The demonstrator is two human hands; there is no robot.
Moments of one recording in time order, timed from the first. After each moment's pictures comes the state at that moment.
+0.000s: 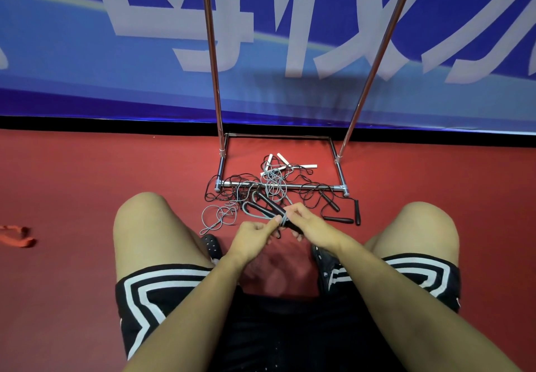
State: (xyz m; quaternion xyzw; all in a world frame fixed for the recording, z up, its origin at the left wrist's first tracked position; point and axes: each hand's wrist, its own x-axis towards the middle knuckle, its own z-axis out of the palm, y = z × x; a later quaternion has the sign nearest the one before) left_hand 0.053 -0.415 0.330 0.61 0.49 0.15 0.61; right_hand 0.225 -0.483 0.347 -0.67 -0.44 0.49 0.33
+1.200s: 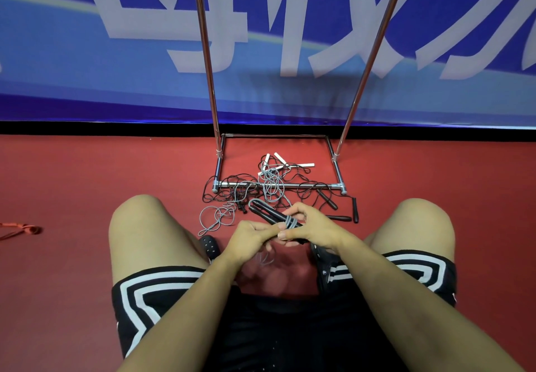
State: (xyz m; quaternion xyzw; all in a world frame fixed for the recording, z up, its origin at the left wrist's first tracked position) left_hand 0.052 -0.419 0.339 0.61 0.40 0.15 0.66; right_hand 0.232 -0.494 0.357 -0.63 -0.39 0.54 0.39
